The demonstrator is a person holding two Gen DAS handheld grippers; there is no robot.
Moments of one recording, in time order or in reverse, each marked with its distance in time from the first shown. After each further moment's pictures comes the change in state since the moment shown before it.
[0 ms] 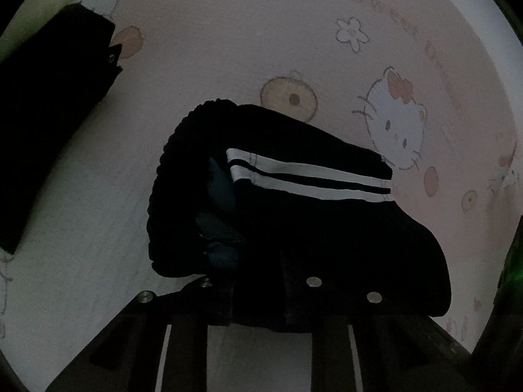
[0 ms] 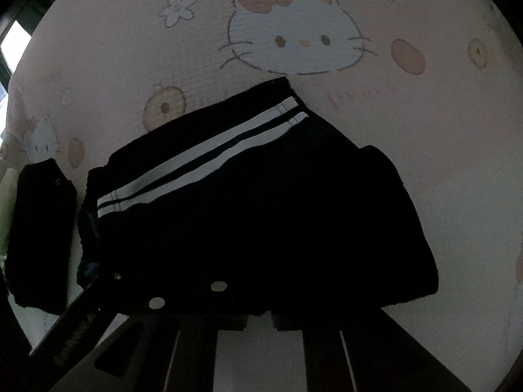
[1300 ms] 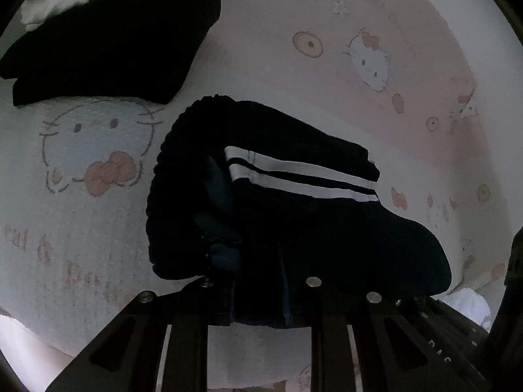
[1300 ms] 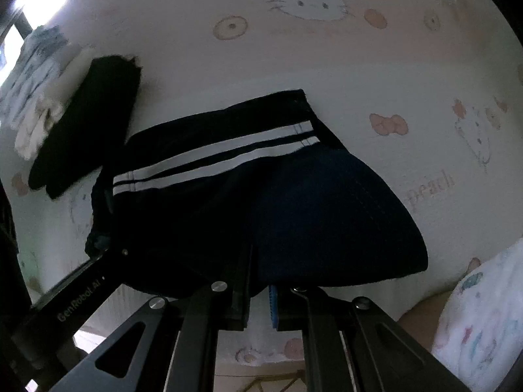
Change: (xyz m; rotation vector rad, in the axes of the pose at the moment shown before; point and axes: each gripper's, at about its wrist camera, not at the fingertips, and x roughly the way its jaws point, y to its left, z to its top) left arm -0.135 0.123 -0.109 0.119 0.172 -0.113; right arm -0.112 0.087 -0.190 -0.024 0.123 -0.091
